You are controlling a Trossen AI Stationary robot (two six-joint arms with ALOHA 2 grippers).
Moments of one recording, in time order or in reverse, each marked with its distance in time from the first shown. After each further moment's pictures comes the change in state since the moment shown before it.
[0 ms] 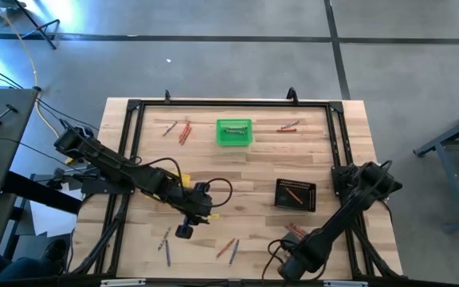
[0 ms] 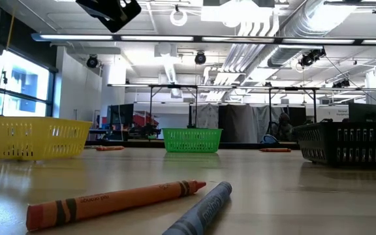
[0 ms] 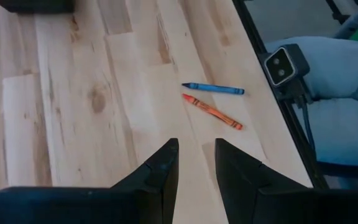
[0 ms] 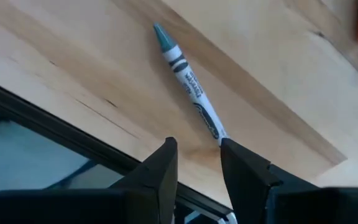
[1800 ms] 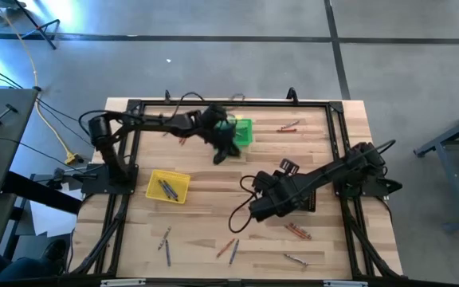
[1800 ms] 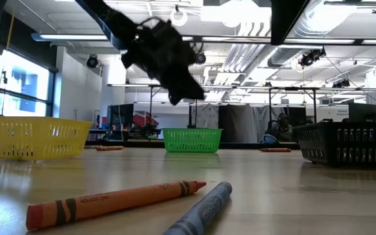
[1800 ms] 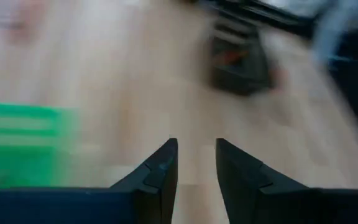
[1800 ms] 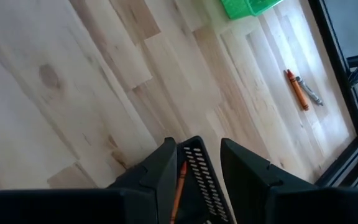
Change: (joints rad) left arm 0.779 0.281 0.001 0.419 0.576 0.215; right arm -0.413 -0.085 0.446 -0.748 0.716 -0.833
